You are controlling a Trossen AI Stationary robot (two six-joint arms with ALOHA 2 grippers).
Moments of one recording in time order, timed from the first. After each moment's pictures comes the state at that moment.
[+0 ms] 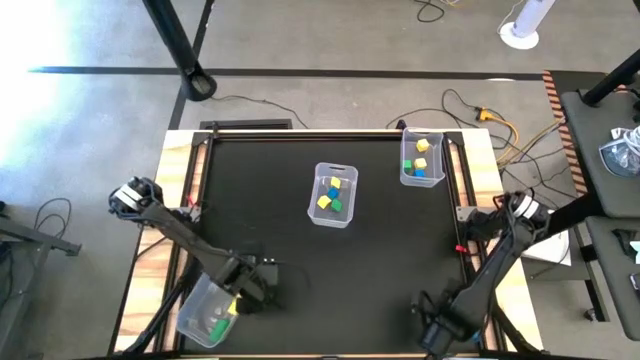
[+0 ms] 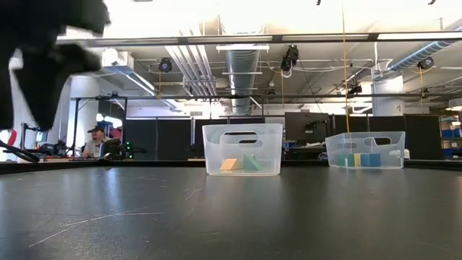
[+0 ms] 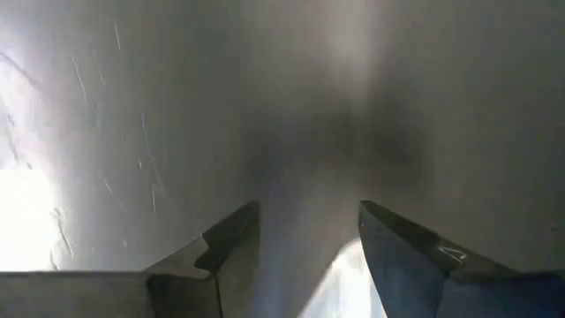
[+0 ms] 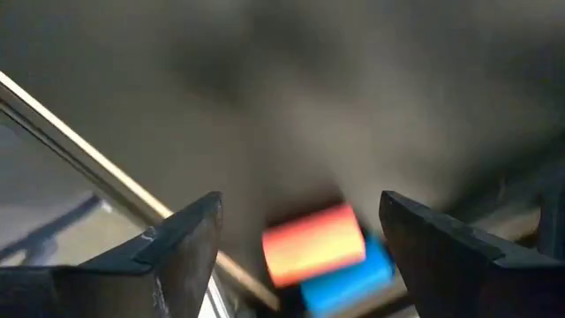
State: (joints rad) left arm -0.62 1.65 1.11 -0.94 -0.17 -0.60; right arm 0.93 1.78 1.30 -1.13 -0.19 1.57
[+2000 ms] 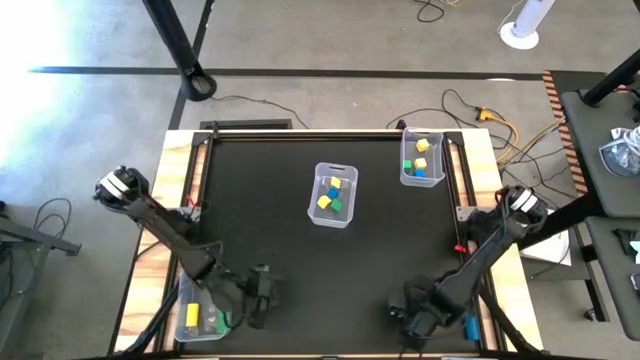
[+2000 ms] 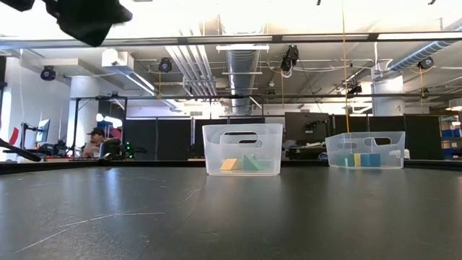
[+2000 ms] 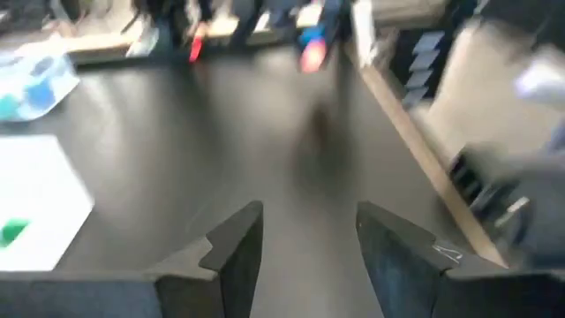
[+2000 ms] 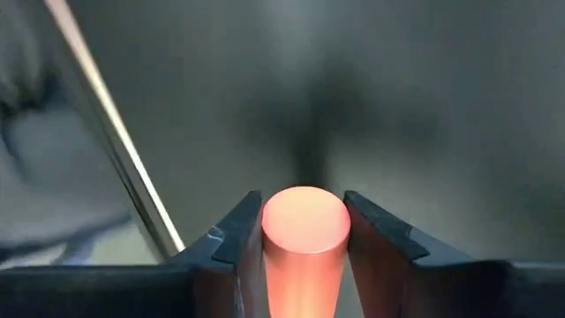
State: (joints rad) left arm -0.75 1.47 0.73 0.24 -0.61 -0.26; right arm 0.82 1.74 1.20 -0.79 0.00 1.19
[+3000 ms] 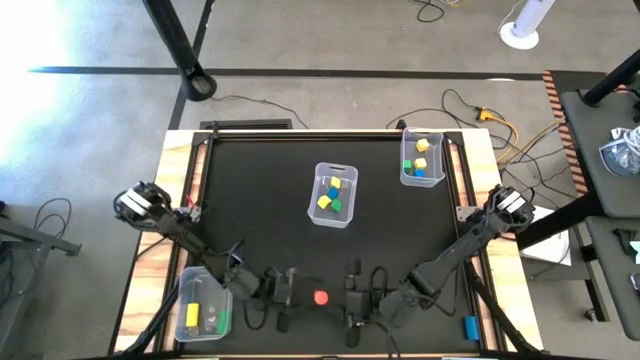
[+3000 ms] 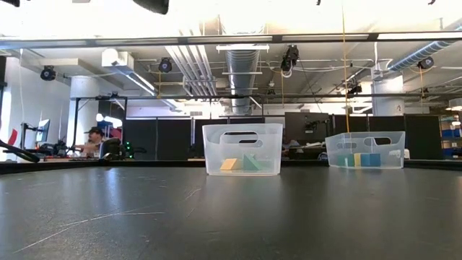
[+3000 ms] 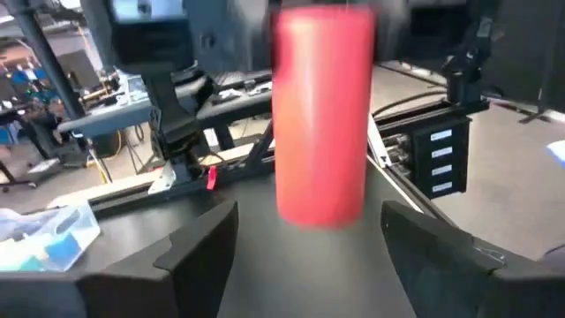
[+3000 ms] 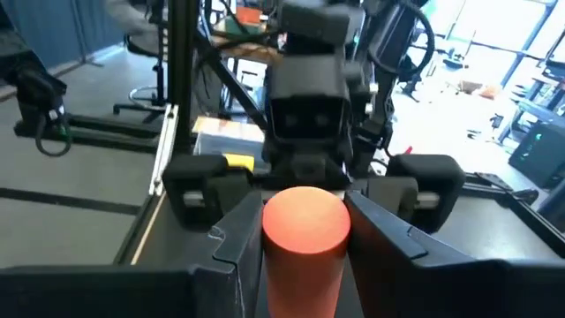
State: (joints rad) left arm -0.63 1.71 0.79 0.84 -0.53 0.17; right arm 0.64 1.81 1.30 0.30 0.68 -0.04
